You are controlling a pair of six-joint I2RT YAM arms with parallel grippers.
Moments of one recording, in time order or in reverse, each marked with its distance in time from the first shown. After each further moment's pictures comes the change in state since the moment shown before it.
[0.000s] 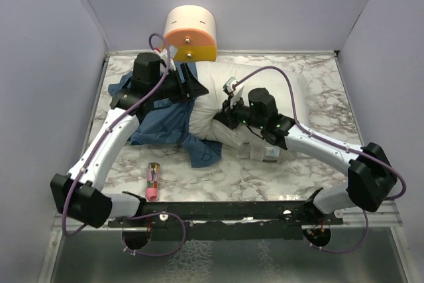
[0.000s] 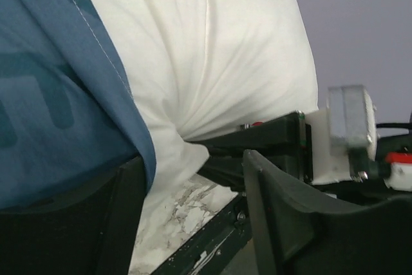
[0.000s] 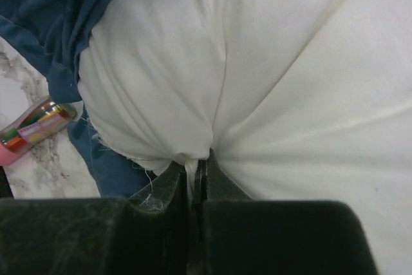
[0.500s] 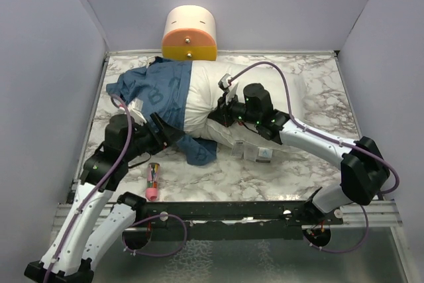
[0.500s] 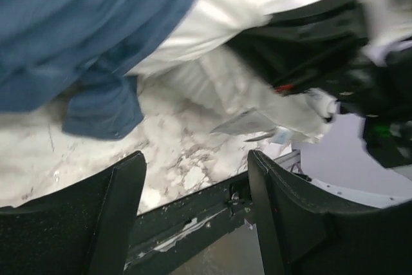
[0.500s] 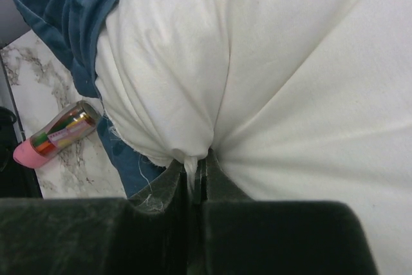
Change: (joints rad) left arm -0.006 -0.684 -0.402 -0.220 -0.234 -0.178; right arm -0.002 0.079 0.074 -0.005 -0.100 0.059
